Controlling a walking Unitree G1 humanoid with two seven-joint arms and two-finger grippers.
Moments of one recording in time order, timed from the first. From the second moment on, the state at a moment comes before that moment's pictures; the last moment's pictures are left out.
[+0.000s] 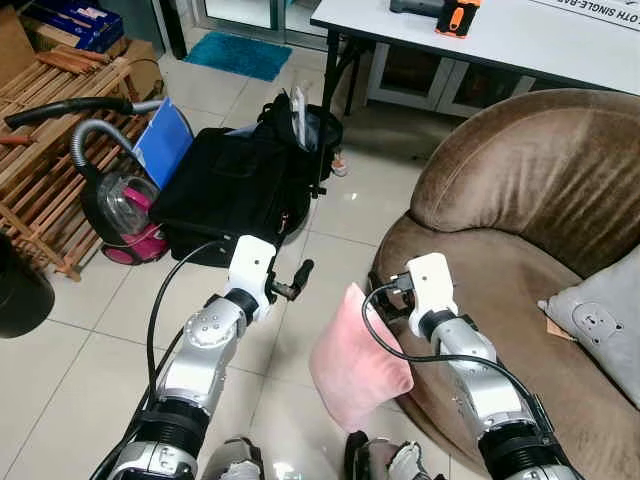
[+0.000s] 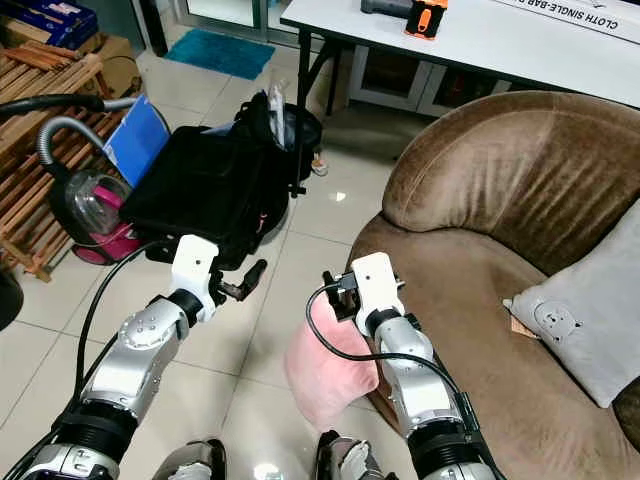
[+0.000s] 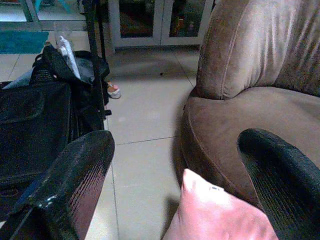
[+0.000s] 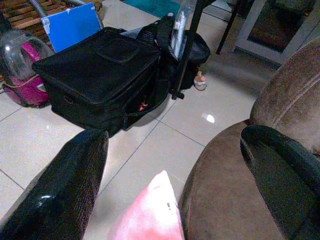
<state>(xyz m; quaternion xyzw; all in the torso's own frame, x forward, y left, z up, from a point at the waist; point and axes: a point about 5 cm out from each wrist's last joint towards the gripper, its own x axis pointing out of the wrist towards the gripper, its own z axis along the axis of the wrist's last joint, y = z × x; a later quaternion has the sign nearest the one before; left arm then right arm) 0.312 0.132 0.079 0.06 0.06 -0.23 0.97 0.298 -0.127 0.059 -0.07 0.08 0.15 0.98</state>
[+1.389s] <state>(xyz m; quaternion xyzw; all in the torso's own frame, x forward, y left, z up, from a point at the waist) 0.324 0.123 0.076 0.09 0.07 -0.31 0.94 0.293 -0.126 0.060 -0.05 0.08 0.15 0.98</state>
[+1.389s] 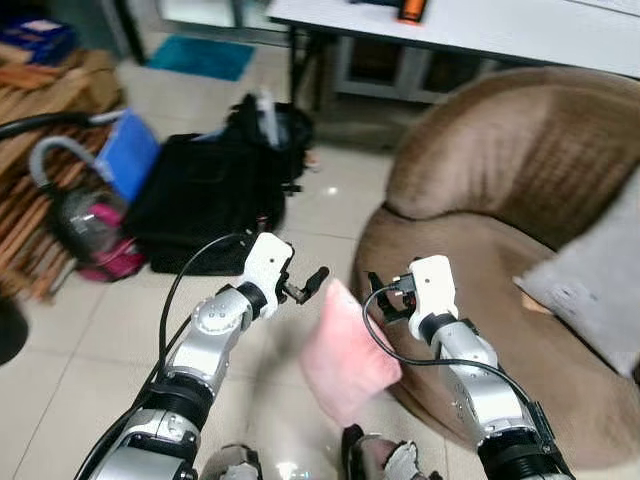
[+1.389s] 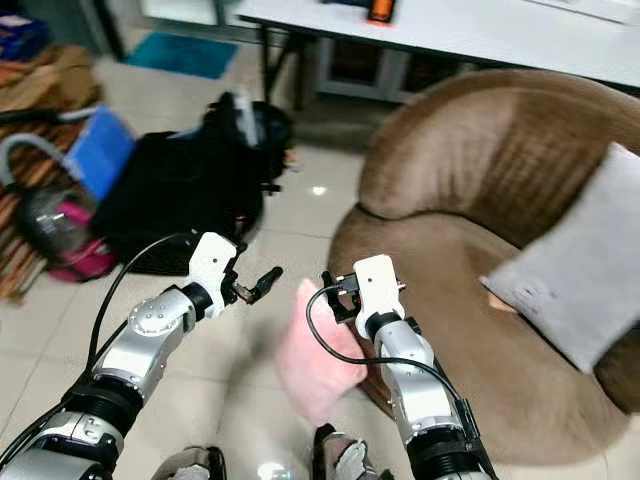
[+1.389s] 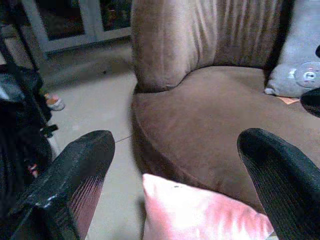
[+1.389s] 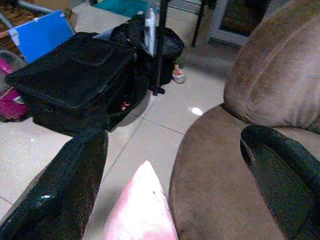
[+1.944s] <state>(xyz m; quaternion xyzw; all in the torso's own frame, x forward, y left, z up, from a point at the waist) 0.323 0.119 0.074 0.08 0.07 -0.32 0.94 0.293 -0.127 0.061 -0.05 0.08 0.15 0.98</state>
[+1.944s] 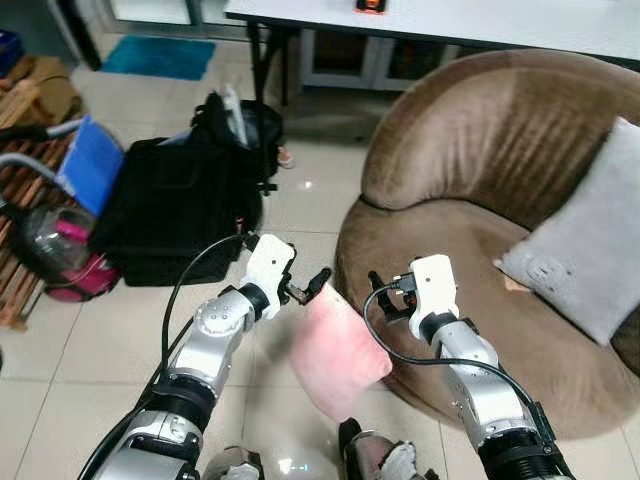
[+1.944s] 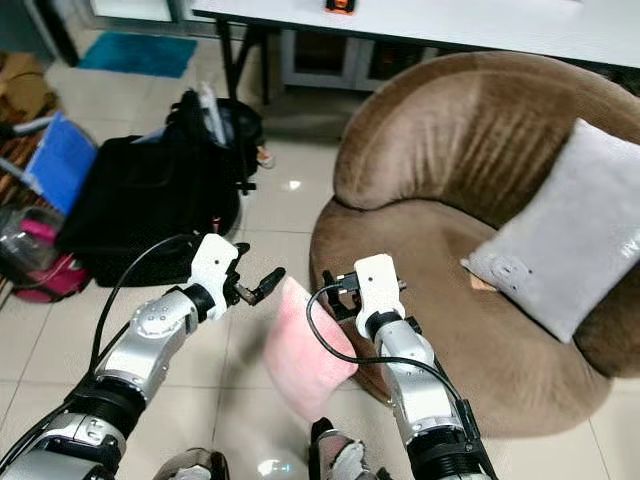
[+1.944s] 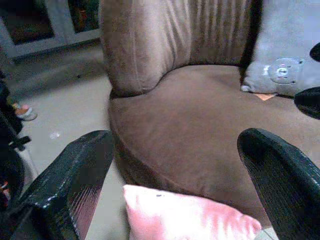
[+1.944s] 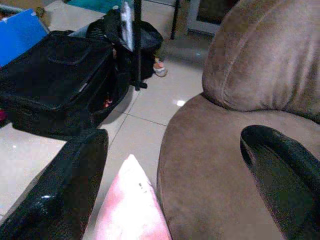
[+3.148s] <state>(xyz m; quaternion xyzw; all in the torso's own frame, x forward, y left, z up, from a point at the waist) 0.319 0.121 0.066 0.03 0.08 -0.30 0.95 0.291 -0.131 0.058 -0.06 0.10 0.13 0.98</state>
